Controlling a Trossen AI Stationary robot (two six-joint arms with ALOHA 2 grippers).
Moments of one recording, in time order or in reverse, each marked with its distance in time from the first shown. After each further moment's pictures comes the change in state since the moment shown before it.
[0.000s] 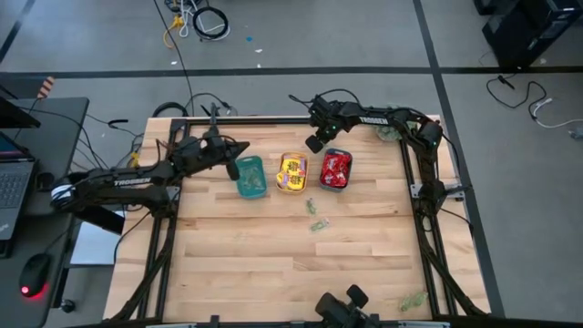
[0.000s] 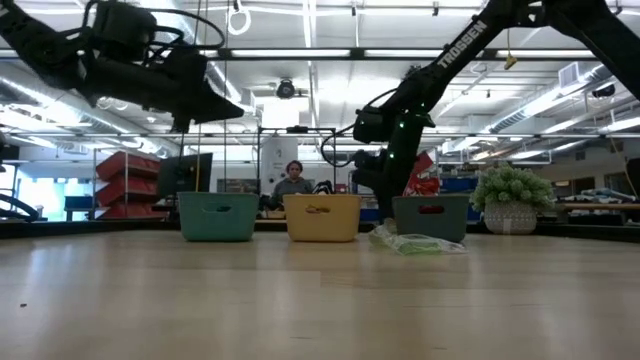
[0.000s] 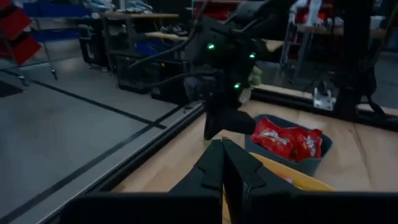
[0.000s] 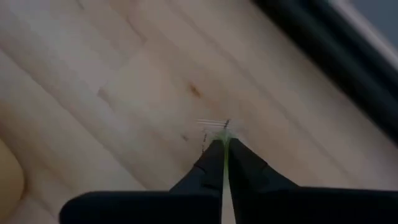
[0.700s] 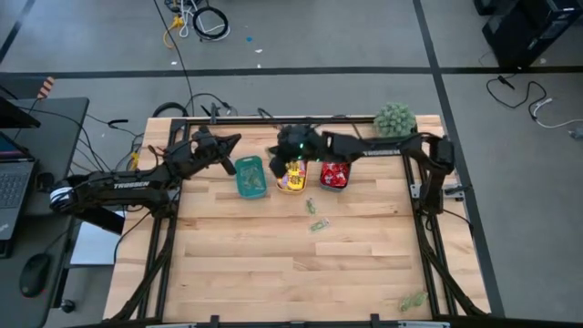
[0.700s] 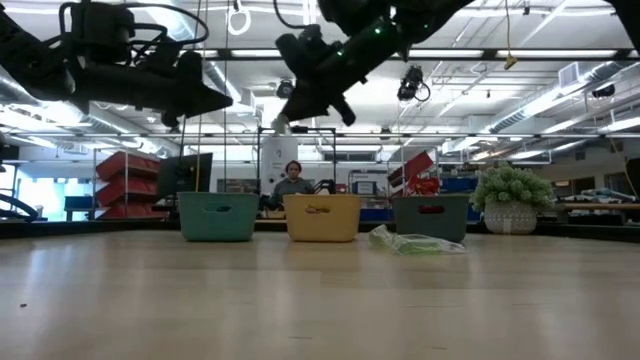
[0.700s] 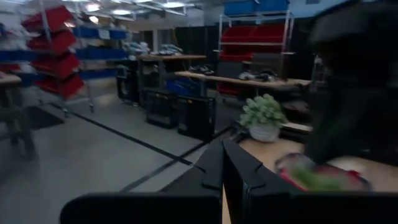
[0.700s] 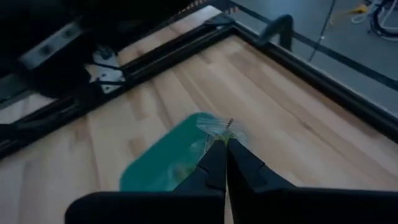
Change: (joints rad) left arm 0.014 -0.027 -0.098 0.245 -0.110 0.022; right arm 0.437 -0.178 0.004 0.509 0.097 0.212
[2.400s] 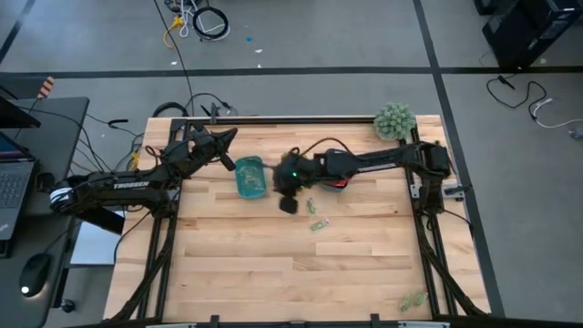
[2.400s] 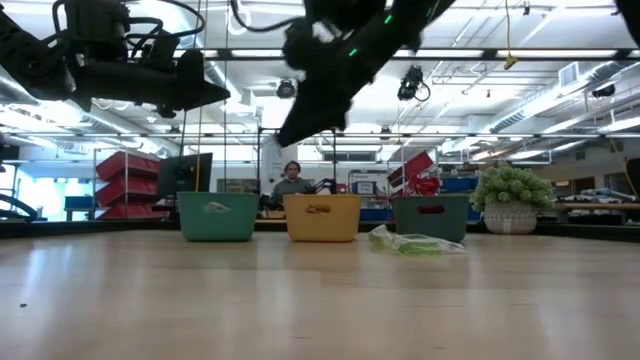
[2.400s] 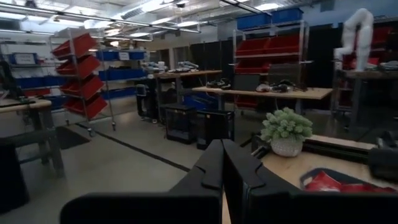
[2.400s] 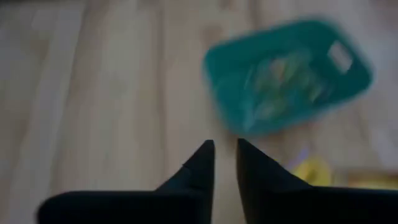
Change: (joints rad) left arm 0.006 -0.005 0.000 0.063 -0.062 0.086; right arm 0.148 0.045 0.000 -0.187 -0.157 -0.270
